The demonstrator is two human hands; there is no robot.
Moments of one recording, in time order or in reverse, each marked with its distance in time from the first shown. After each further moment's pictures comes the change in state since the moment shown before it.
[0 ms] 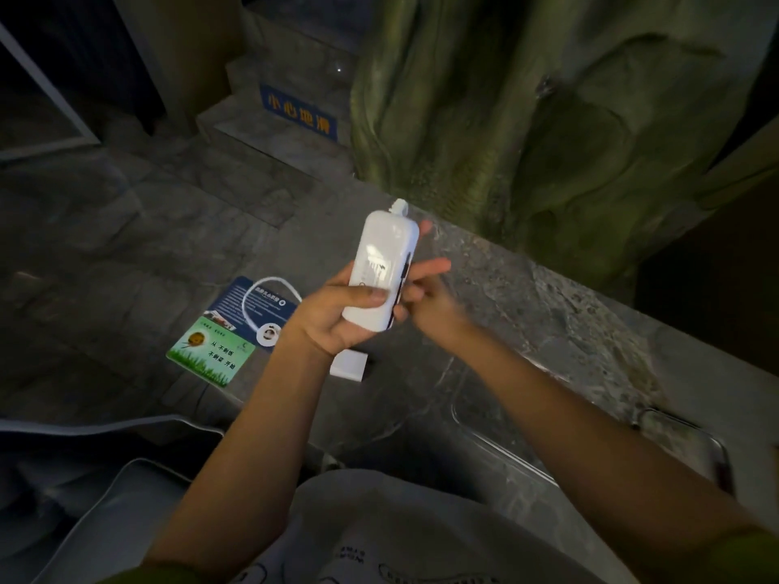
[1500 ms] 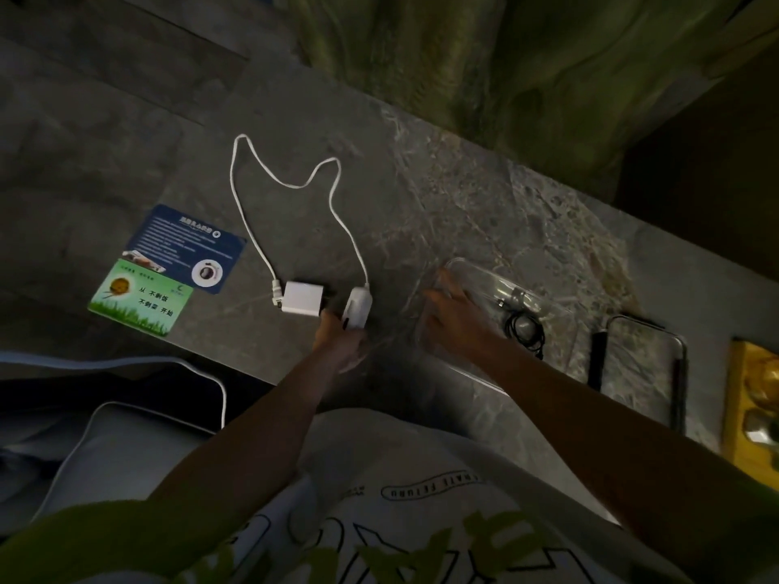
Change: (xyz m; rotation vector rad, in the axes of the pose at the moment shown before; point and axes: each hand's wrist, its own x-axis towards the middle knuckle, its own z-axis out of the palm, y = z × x) left_hand -0.016 -0.194 -0.105 0.761 1.249 -0.740; right_hand -0.067 0.189 -0.029 -0.733 -0.121 0.304
